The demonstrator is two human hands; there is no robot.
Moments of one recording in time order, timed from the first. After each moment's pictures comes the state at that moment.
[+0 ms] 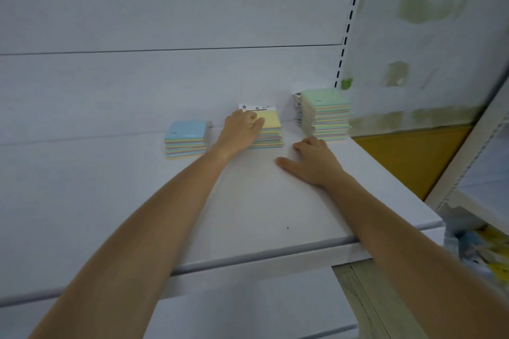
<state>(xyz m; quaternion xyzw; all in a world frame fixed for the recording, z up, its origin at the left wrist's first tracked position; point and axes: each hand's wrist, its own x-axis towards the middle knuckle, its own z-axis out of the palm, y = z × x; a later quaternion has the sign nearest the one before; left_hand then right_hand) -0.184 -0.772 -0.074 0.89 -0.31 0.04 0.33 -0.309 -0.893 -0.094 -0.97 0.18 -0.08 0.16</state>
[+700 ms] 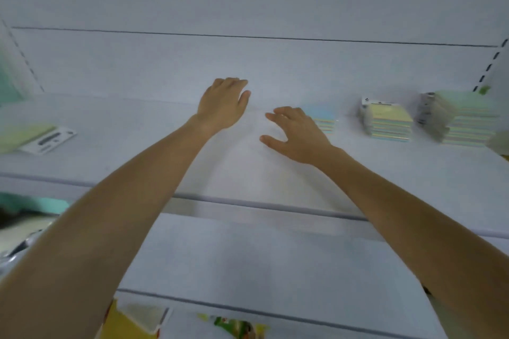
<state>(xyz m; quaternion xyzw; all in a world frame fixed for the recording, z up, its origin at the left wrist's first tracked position) -0.185 -0.477 -0.034 0.95 -0.20 0.20 0.14 -0.251 -0.641 -0.066 -0.97 -0.13 -0.16 0.09</state>
